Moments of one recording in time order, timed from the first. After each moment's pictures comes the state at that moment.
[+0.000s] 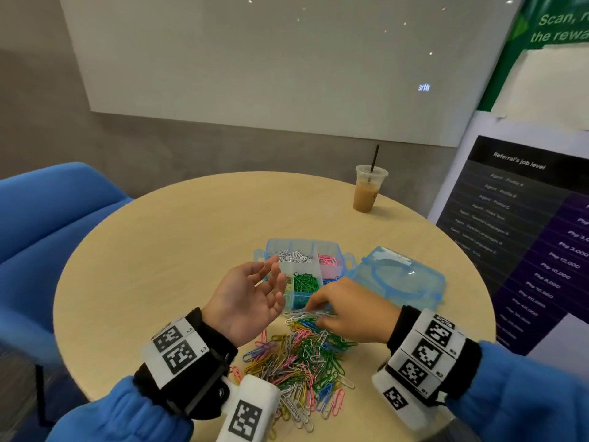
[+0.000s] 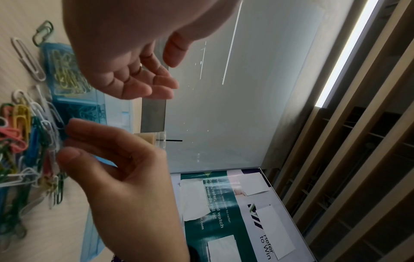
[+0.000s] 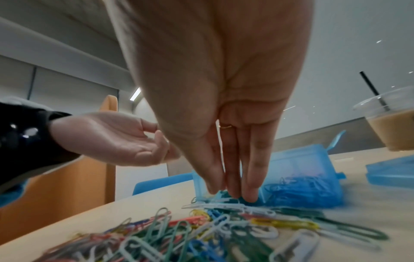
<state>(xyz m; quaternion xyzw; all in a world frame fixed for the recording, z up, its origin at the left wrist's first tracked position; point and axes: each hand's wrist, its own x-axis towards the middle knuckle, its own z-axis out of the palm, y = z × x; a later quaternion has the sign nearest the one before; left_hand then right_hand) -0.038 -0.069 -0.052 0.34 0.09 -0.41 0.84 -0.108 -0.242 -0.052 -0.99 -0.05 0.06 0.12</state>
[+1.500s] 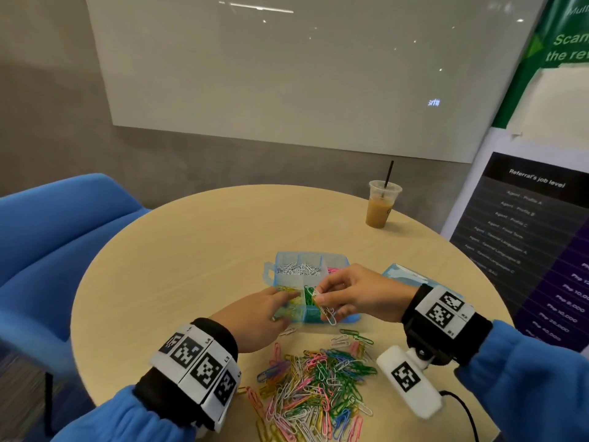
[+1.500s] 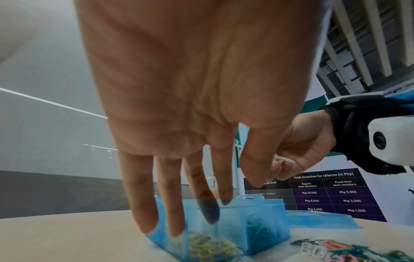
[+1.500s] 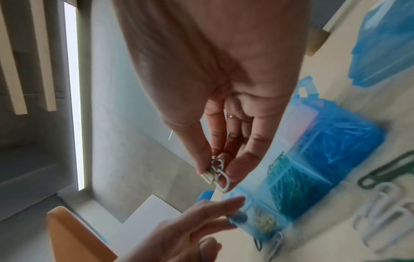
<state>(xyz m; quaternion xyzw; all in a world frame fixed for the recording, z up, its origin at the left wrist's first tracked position) -0.016 -0.053 -0.054 0.88 -0.41 -0.16 0.15 -0.071 -0.257 -0.032 -0.82 0.04 0.13 0.56</state>
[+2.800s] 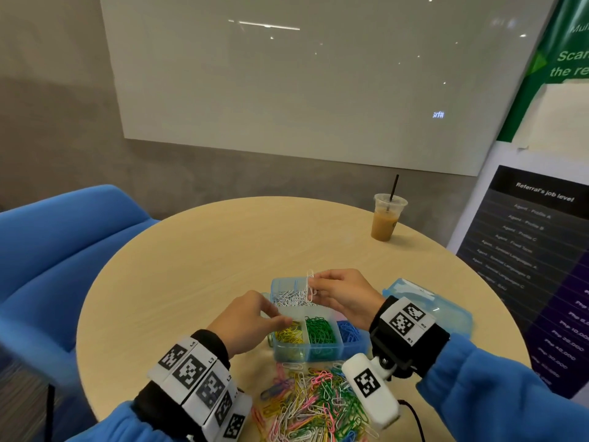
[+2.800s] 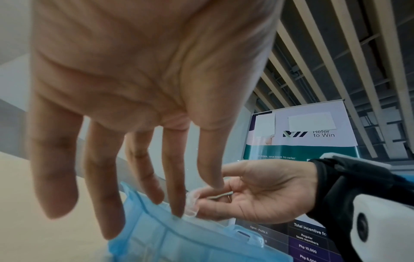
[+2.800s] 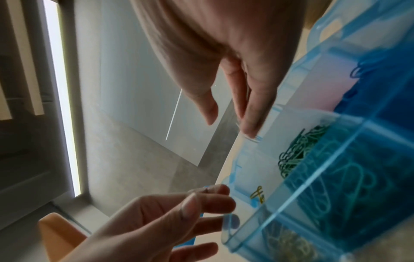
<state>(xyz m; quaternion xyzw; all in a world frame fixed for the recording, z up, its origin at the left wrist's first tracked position) 0.001 -0.044 -0.061 0.89 -0.26 -0.13 0.35 -0.033 -0.232 -0.045 -0.67 0.18 -0.04 0.72</state>
